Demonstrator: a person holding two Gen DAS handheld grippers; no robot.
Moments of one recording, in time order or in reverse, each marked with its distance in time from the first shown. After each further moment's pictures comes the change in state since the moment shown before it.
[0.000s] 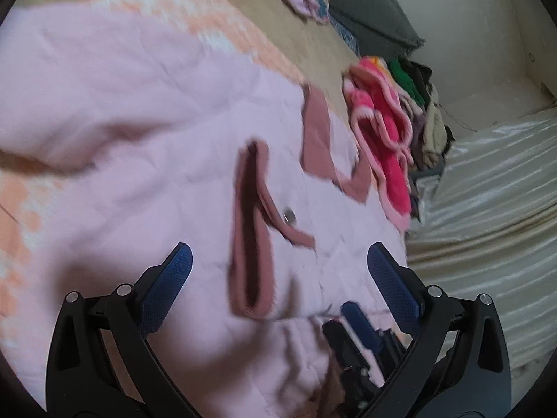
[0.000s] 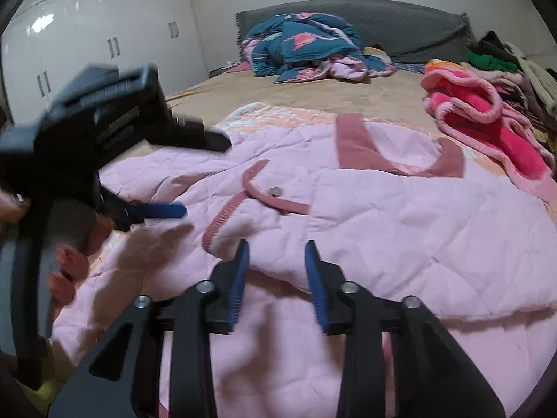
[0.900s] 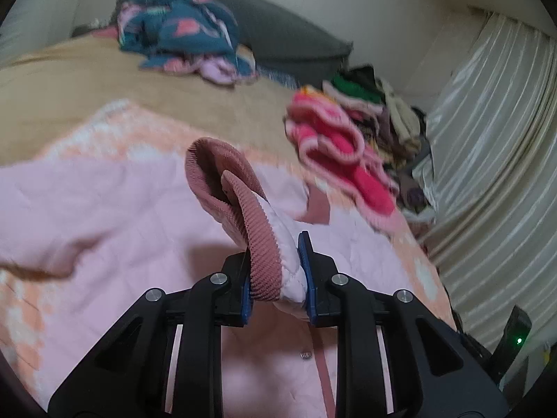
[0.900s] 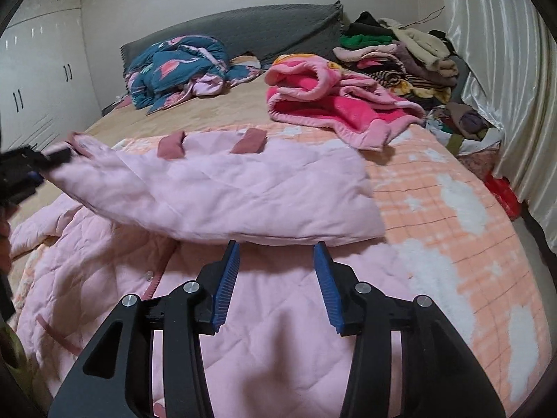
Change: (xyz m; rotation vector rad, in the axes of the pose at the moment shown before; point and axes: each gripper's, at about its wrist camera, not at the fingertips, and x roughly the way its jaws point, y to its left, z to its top) left arm -0.037 -0.101 -0.029 0.435 -0.325 0.073; right arm -0.119 -0.151 -0.050 0.237 -0.049 -0.376
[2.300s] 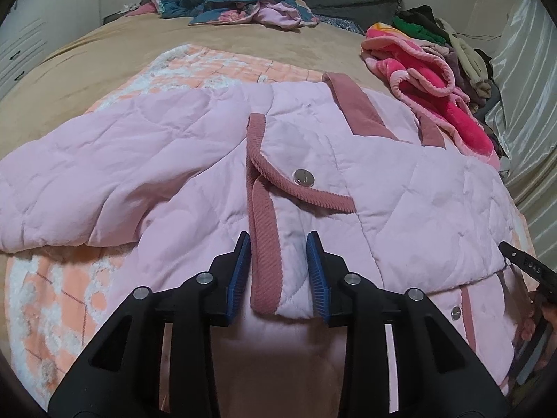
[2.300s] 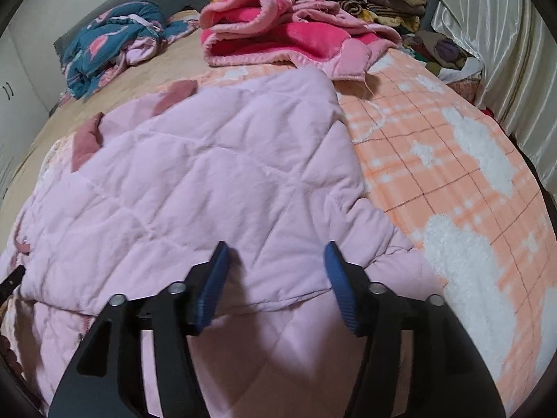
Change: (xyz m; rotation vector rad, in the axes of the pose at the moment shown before) left arm 0.056 0.073 -0.046 0.077 0.235 0.304; right arm 0.124 -0.032 0.020 0.193 0.239 -0.102
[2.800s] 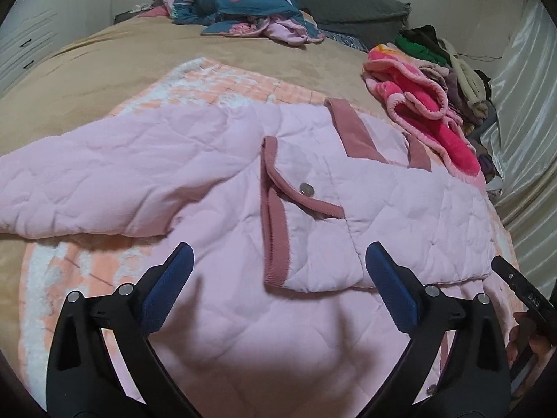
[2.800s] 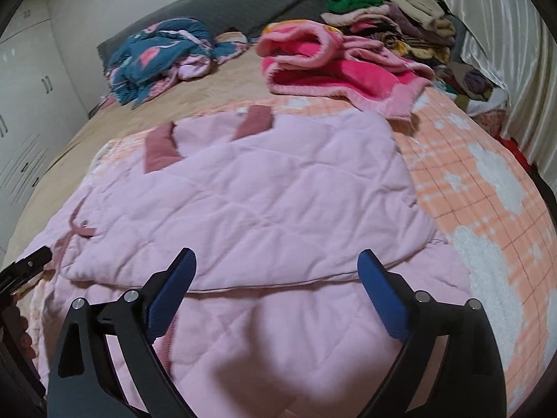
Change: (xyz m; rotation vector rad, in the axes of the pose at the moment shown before) left arm -0.046 0.010 0.002 -0.061 -0.046 -0.015; right arm -0.056 0.060 -0.017 -0.090 -0.108 0.122
